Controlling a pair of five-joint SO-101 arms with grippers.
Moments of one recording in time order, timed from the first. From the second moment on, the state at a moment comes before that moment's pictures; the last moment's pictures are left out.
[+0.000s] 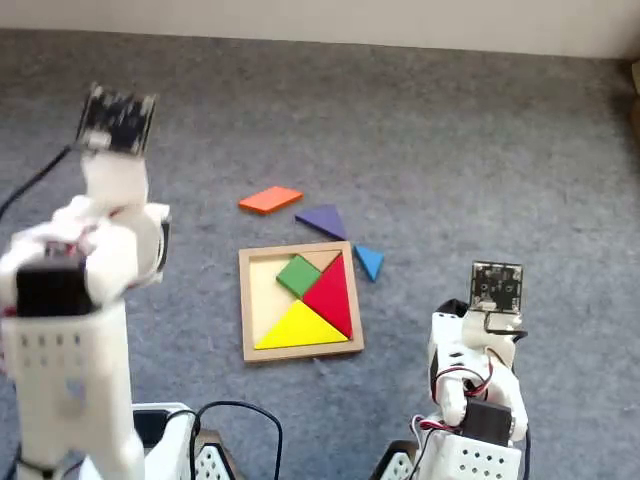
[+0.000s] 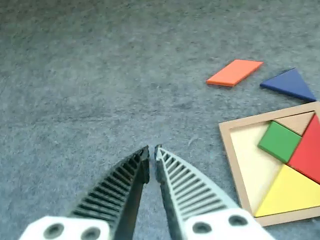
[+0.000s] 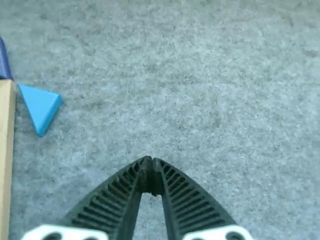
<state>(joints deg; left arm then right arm) -9.8 -45.8 21.1 84.5 -4.7 6.5 -103.7 96.1 55.1 12.4</state>
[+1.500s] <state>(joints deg) -31.1 -102.0 89.5 72.1 -12.8 -20.6 -6.9 32.8 53.8 16.3</state>
